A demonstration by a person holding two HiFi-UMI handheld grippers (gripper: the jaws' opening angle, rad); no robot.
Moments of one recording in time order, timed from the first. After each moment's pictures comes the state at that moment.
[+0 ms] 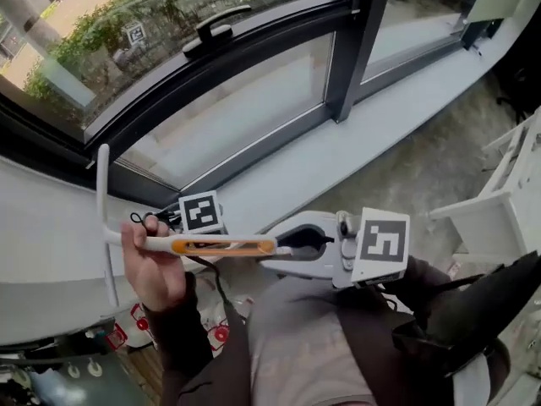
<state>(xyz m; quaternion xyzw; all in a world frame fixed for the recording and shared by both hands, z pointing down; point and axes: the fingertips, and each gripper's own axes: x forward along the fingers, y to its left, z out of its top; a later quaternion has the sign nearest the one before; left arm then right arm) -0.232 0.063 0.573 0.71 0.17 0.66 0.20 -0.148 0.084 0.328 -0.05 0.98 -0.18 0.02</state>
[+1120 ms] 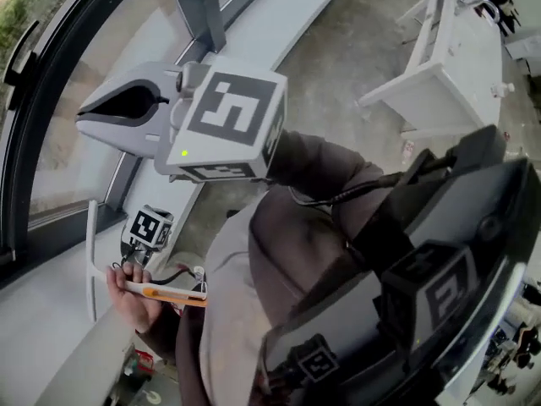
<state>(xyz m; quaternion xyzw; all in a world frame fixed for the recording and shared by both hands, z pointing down) -0.205 0.028 0.718 0.70 -0.06 0.69 0.20 -0.034 -0.082 0.269 -0.29 0.95 -0.04 0.12</state>
